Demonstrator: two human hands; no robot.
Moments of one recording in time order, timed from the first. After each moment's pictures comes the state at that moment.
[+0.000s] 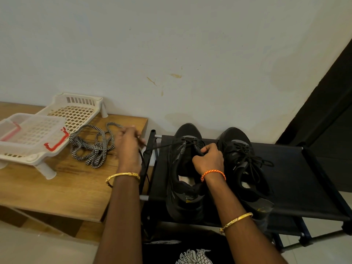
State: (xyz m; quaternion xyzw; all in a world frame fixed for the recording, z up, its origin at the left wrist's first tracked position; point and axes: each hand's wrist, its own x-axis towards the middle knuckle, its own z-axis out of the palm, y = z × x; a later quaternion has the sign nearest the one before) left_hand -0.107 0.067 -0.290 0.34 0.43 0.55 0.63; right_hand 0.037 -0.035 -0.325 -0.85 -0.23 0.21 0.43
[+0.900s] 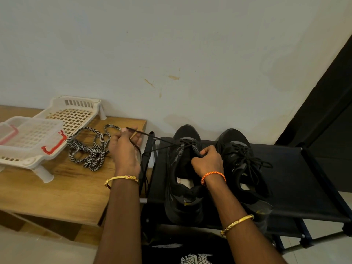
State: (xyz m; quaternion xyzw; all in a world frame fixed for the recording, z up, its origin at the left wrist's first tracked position) left_hand -0.103 0.058 -0.281 0.24 0.40 0.60 0.65; right_hand 0.041 -0.036 -0.327 -0.84 -0.23 0.23 0.43
